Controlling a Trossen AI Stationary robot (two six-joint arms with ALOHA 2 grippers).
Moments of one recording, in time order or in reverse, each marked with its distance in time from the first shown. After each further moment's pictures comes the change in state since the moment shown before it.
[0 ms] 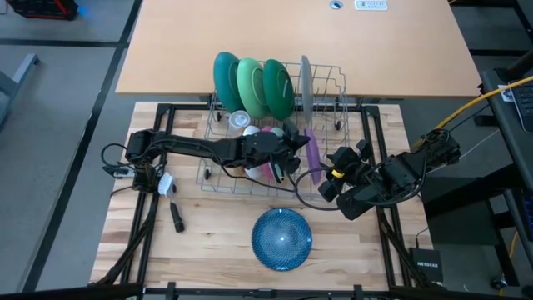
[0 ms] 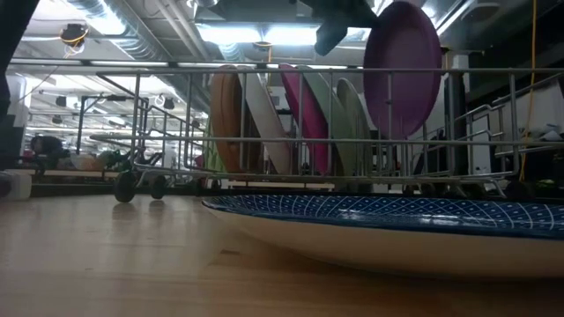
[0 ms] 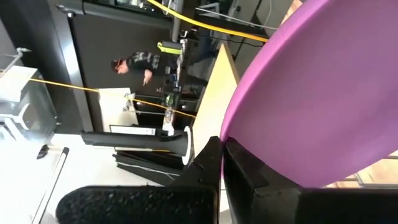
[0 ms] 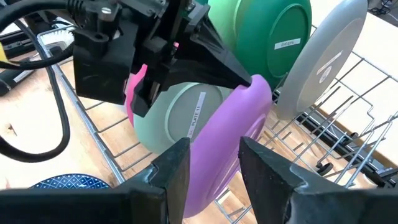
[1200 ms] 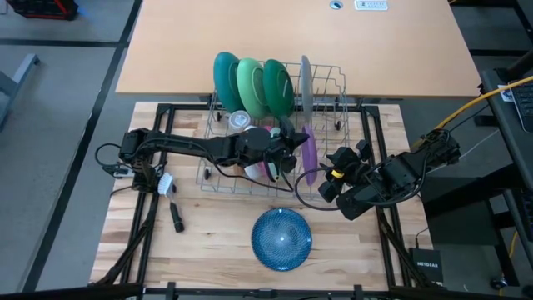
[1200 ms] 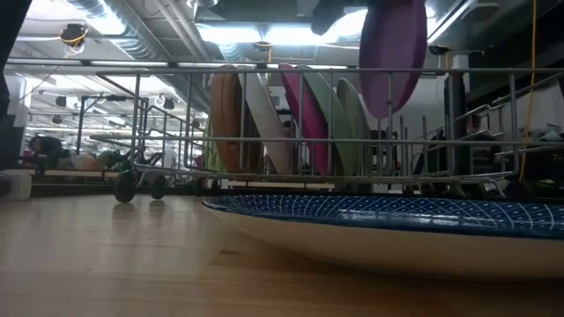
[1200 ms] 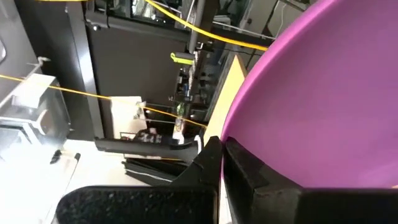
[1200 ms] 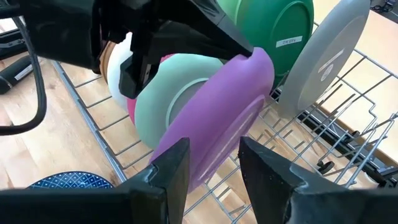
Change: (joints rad) left arm -0.005 -0.055 0.000 0.007 0.023 0.024; right arm 0.000 0.000 0.000 0.000 -0.010 0.000
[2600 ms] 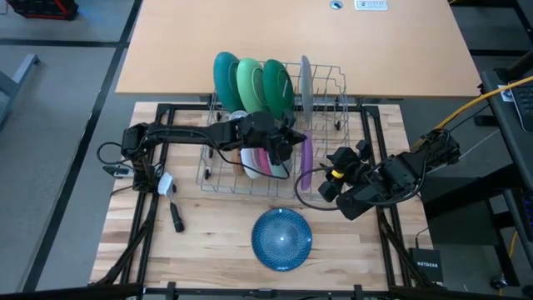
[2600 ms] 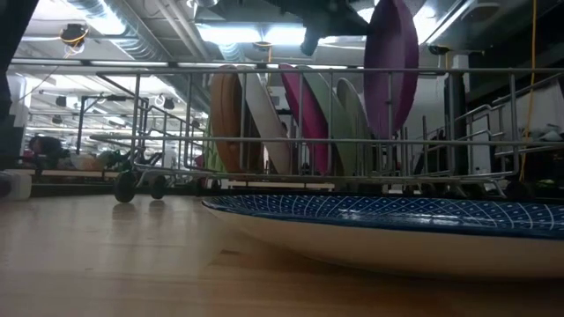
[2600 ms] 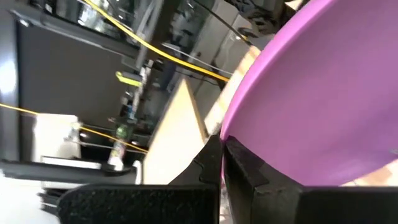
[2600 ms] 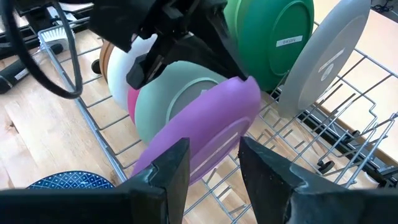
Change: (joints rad) left arm 0.125 0.000 0.000 -0.159 0.353 -0.173; right arm 0.000 0.000 0.000 0.000 -0.002 0.000
